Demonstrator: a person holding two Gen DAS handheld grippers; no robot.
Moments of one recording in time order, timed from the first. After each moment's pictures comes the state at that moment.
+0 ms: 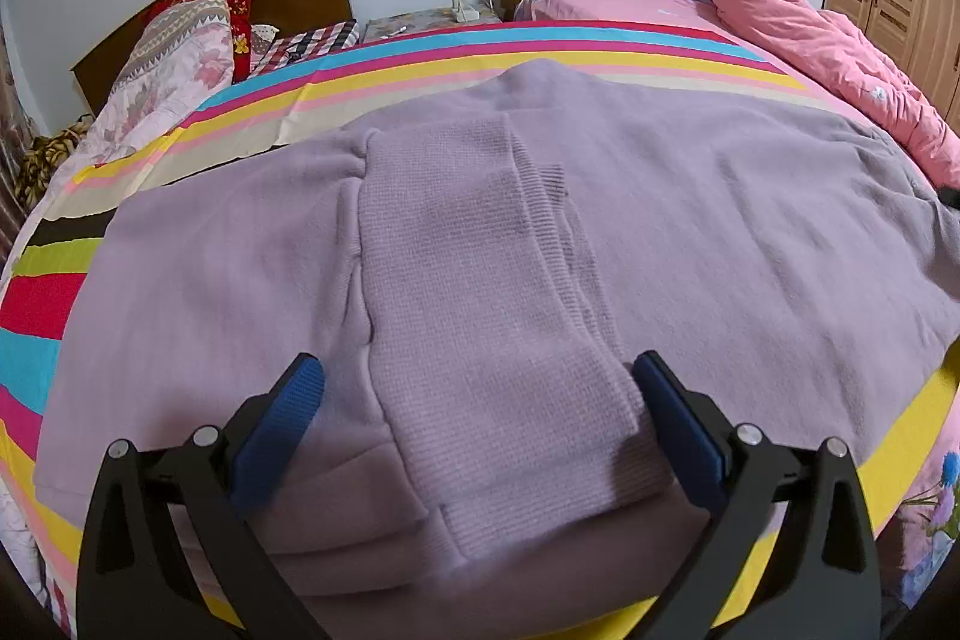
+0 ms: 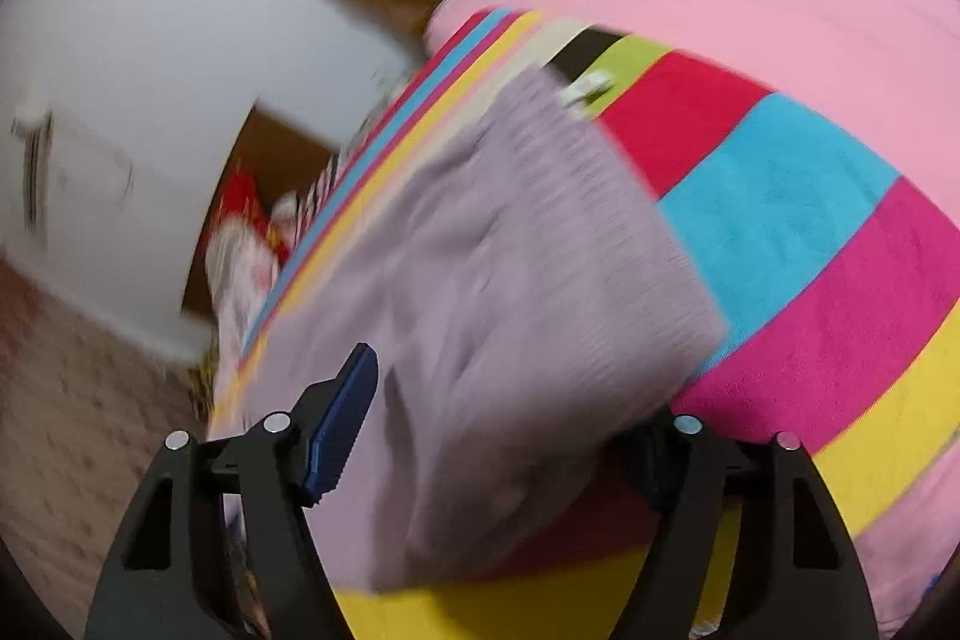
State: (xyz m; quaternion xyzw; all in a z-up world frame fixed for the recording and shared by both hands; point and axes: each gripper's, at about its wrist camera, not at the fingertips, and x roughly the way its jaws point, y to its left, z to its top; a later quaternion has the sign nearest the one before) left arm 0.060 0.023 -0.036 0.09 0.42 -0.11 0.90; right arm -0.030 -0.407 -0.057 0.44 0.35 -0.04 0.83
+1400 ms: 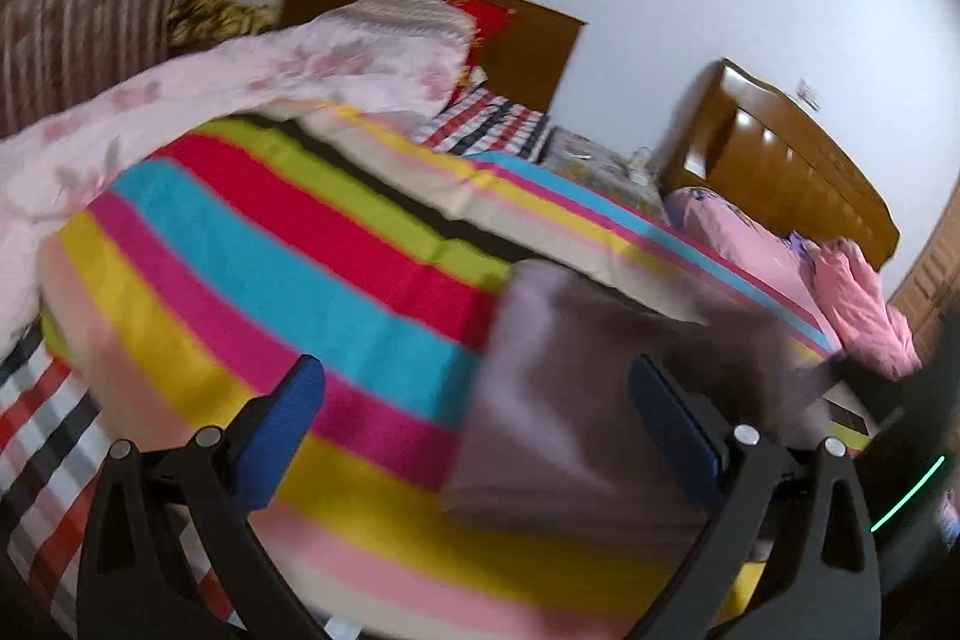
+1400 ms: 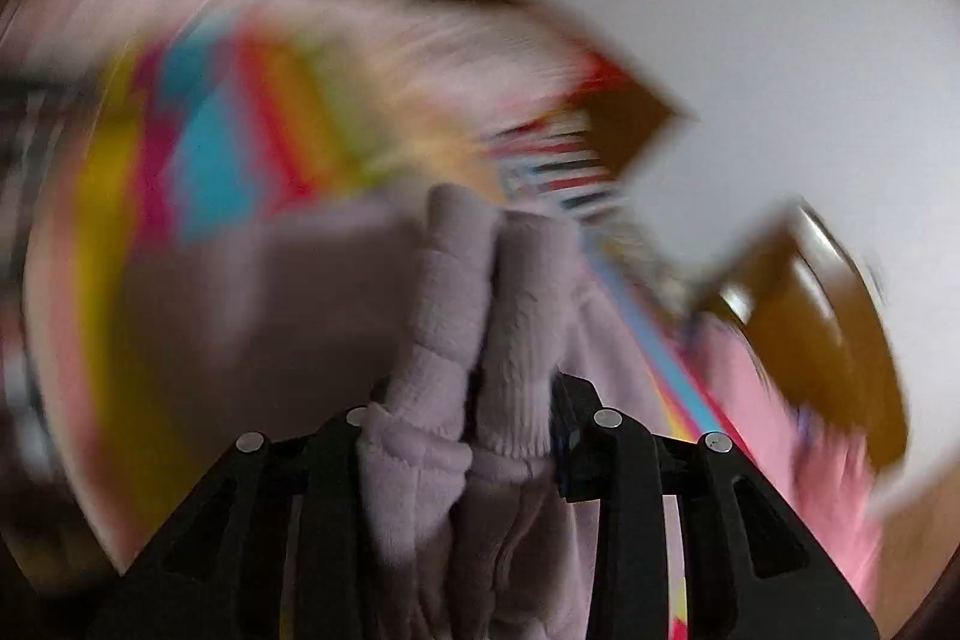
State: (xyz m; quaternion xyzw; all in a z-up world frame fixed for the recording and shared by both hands) left arm -0.004 0.286 0.048 -0.17 0.32 0.03 0.93; right arm 0.035 0.149 -0.011 -0.41 0.27 0.19 0.85
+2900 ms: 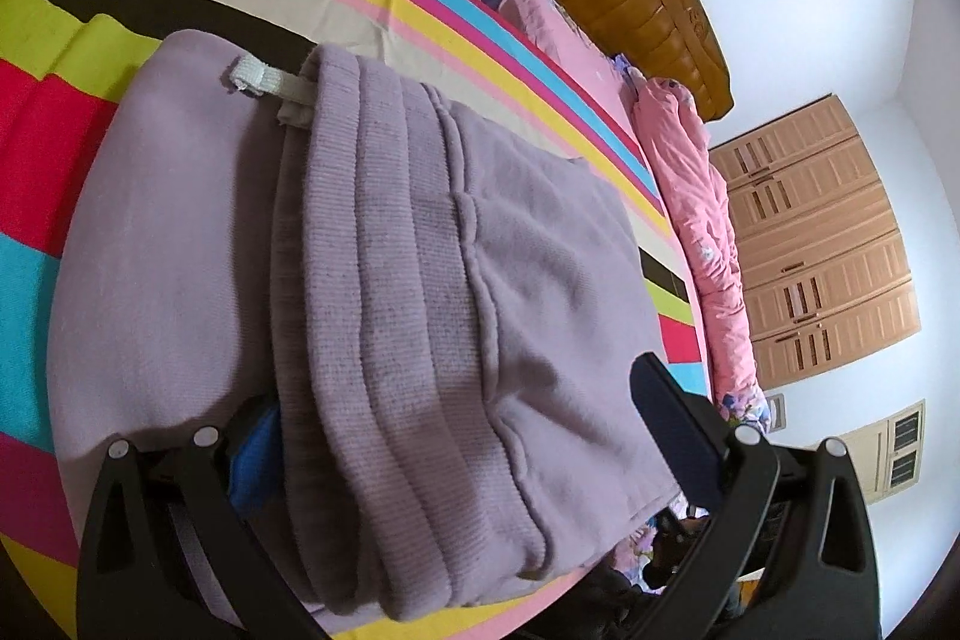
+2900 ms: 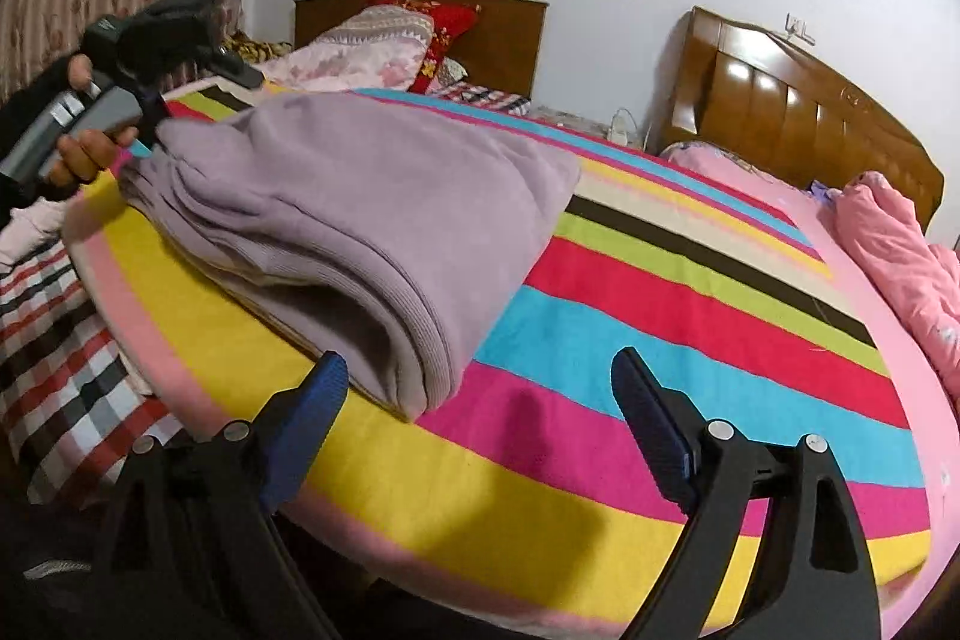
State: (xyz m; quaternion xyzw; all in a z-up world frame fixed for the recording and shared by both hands) left arm 0.127 0.214 -0.020 -0.26 0.52 -0.28 0.76; right arm -0.057 -0.110 -0.041 -0.10 0.31 0.10 0.94
